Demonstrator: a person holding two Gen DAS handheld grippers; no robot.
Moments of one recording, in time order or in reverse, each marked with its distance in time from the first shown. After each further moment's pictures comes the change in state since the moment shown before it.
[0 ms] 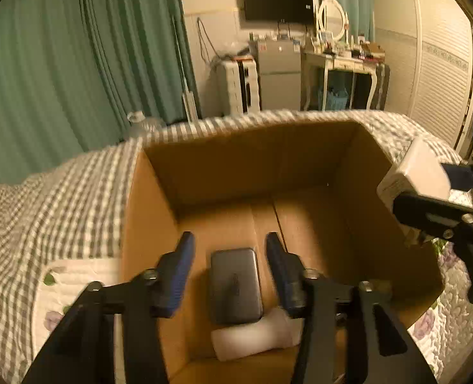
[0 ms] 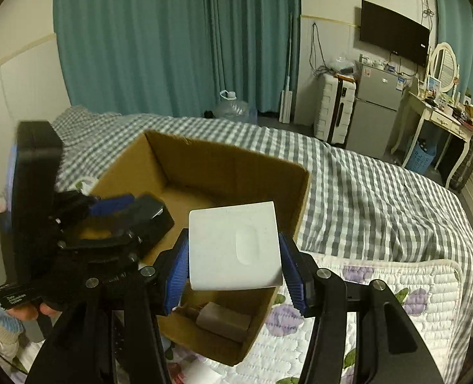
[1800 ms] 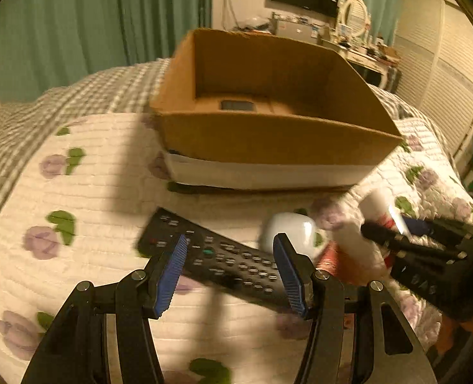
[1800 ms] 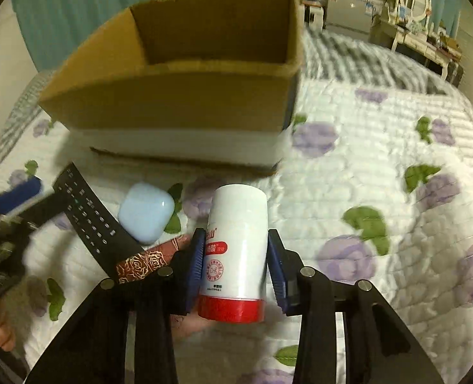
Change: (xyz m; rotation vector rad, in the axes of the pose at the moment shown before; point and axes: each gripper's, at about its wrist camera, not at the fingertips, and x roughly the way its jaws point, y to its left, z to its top) left arm -0.060 -0.009 -0.131 -0.162 0.141 -0.057; right arm -0.003 0.036 -0.150 0.159 0.216 -0.092
